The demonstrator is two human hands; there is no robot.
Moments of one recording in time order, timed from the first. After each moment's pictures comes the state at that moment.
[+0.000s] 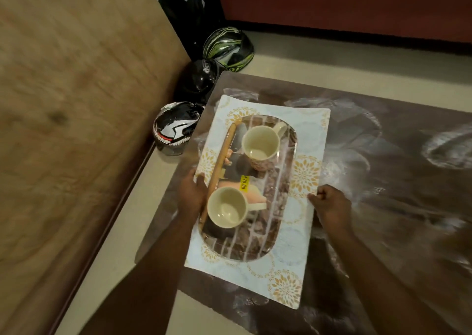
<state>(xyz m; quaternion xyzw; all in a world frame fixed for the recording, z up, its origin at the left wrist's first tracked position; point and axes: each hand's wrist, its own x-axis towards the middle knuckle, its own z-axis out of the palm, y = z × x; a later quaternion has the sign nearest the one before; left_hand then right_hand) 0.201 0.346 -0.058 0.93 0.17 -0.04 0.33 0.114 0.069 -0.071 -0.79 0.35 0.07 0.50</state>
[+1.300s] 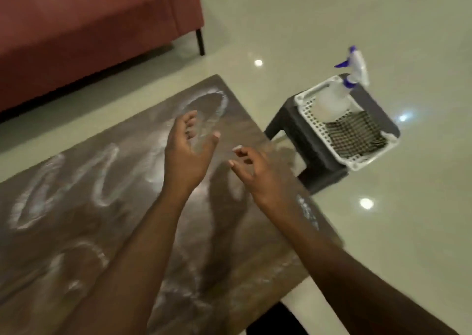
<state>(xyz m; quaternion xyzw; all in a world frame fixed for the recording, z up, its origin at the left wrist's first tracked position) -0.122 -0.392 0.052 0.79 -0.34 -0.23 0.46 -0.267 -0.442 0.032 -0.74 0.44 -0.21 0.47</state>
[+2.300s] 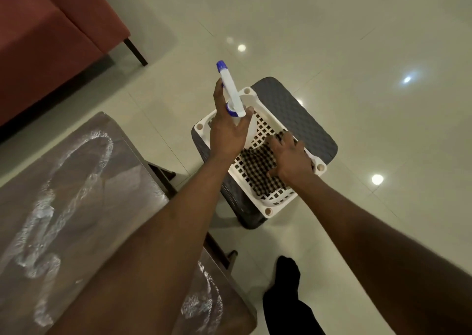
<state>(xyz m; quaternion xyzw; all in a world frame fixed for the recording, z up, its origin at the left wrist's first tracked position) -0.373 -0.744 -0.046 0.77 -0.41 -0.29 0.40 -0.520 -0.753 -0.093 -0.80 0.55 0.09 0.22</state>
